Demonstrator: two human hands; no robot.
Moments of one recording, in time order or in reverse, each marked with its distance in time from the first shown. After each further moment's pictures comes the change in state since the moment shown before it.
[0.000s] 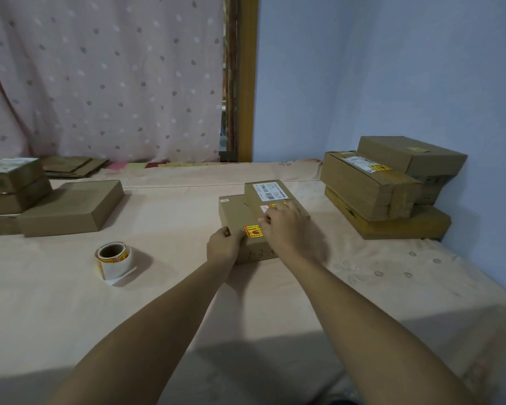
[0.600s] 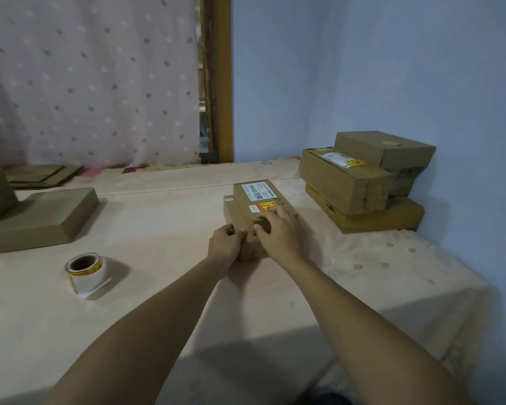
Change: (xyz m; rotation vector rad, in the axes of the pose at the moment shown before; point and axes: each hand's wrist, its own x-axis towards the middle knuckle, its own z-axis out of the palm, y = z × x) left_hand 0.003 0.010 0.042 0.047 -0.161 0.084; right_hand -0.016 0.041 -0.003 0.261 -0.137 0.161
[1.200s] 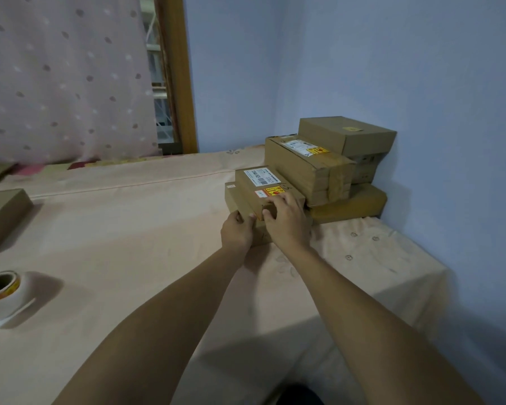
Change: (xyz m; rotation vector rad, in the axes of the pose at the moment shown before) left_hand 0.014 0.029 0.126 0.005 -0.001 0.052; right_hand 0.019 0.086 -0.043 -0.066 0.048 0.169
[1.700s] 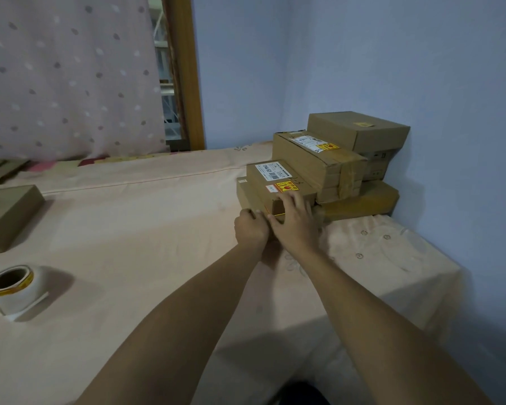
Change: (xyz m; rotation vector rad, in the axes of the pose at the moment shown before) left_hand 0.005 0.005 0.016 0.075 0.080 -0.076; right_hand -0.007 0.011 0.014 0.004 0.034 -0.069
